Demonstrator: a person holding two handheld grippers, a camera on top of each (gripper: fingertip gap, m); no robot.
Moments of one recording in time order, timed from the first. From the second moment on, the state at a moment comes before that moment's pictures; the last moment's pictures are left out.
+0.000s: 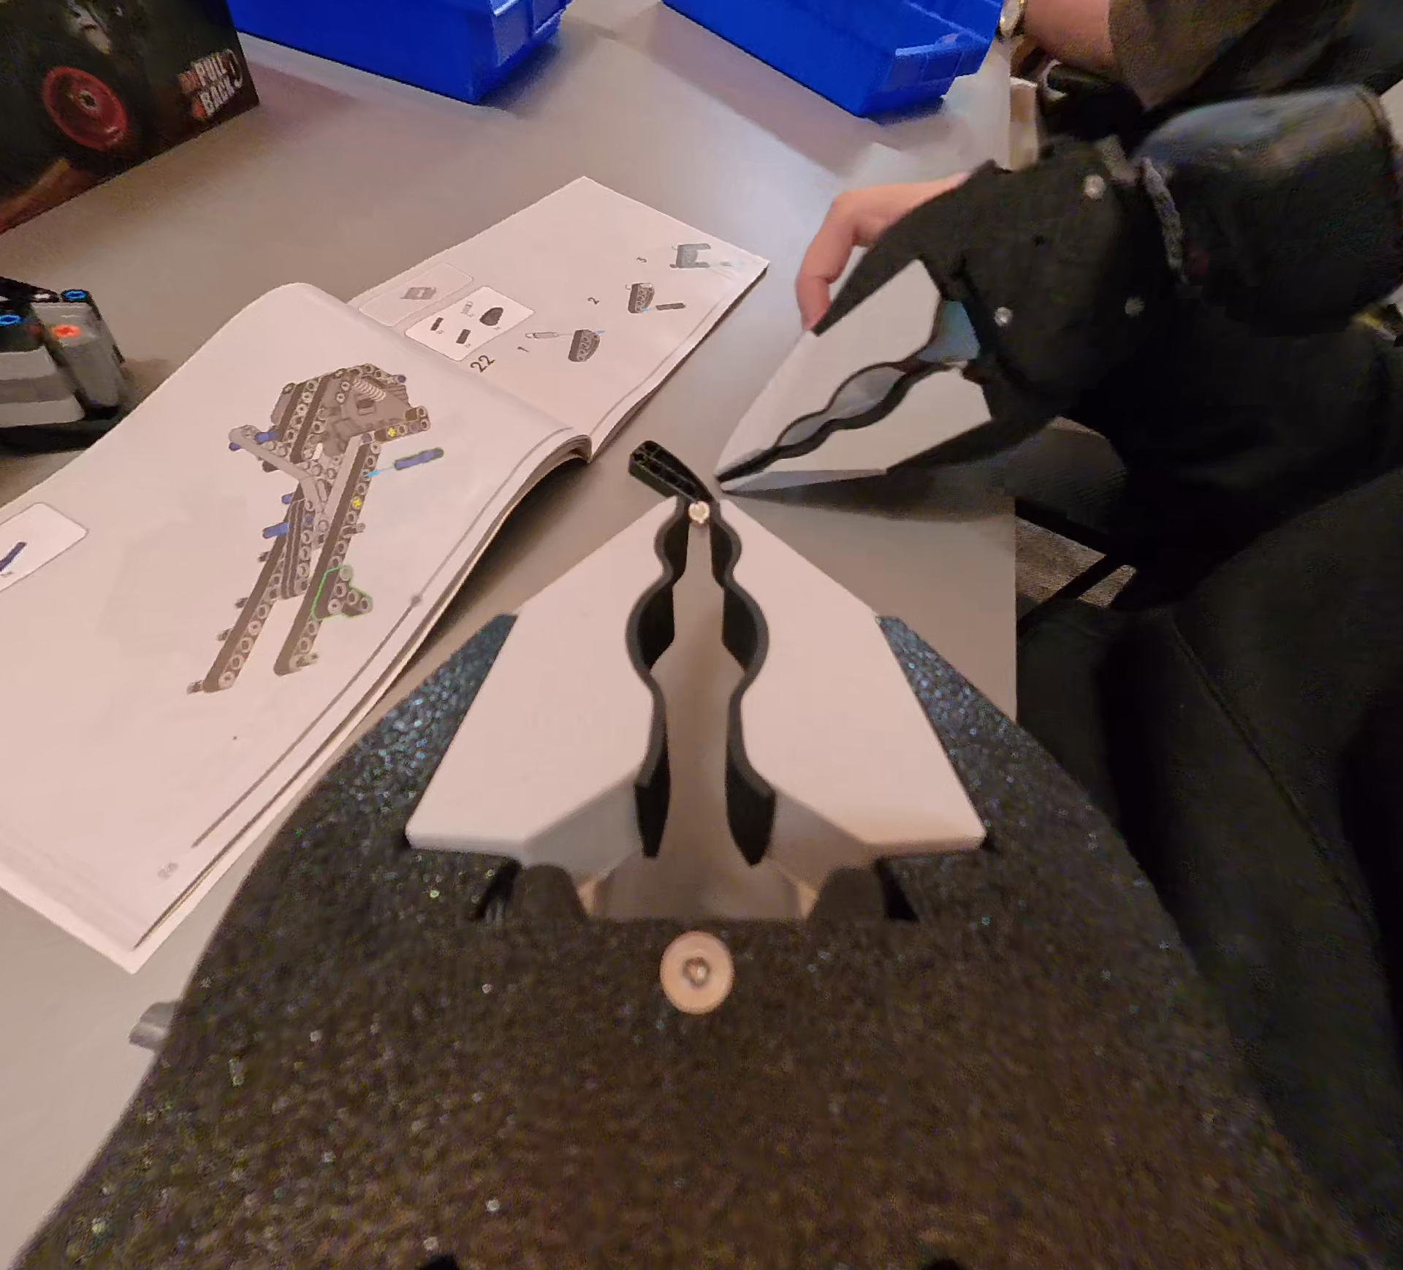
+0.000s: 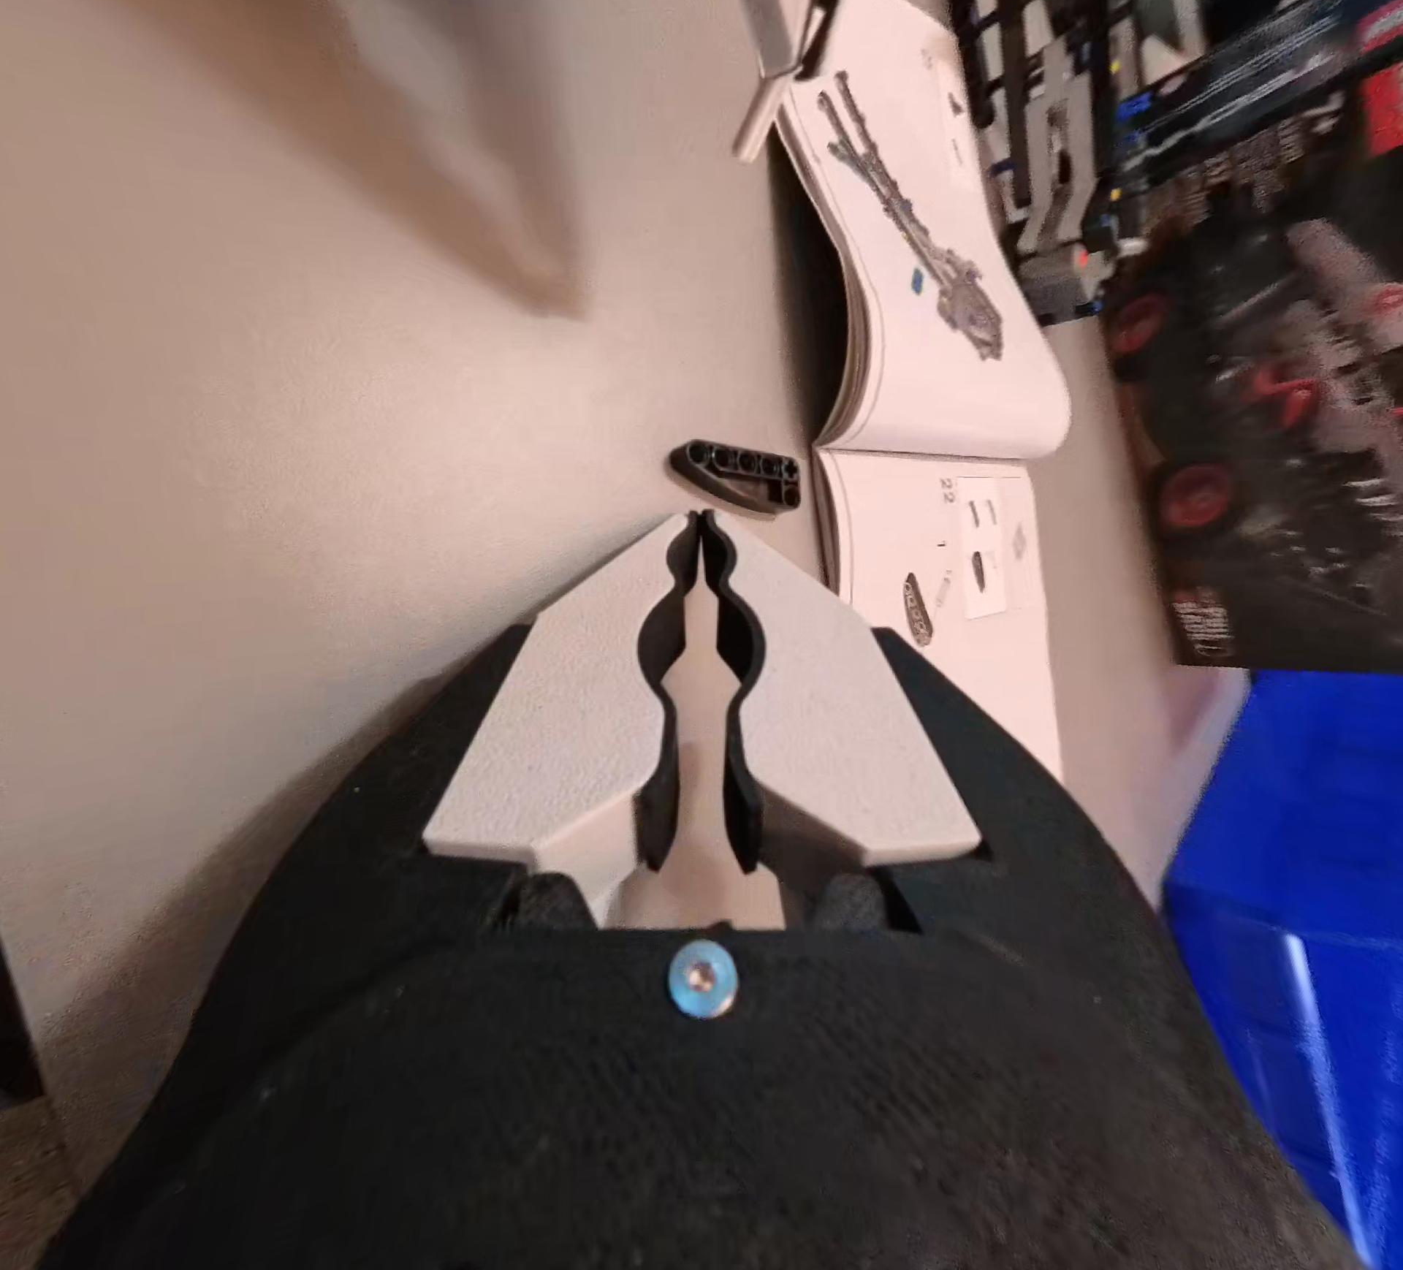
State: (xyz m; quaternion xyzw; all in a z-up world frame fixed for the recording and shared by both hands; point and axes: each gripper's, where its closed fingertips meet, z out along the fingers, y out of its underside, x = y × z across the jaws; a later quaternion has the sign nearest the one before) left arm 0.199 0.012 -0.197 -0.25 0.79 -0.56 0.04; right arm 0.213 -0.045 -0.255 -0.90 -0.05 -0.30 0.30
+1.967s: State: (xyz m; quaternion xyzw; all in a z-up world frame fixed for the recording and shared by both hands) left arm 0.195 0.033 -0.188 -0.23 0.77 -0.60 -0.01; right arm 0.197 -0.006 -0.254 -0.95 -0.25 -0.04 0.18
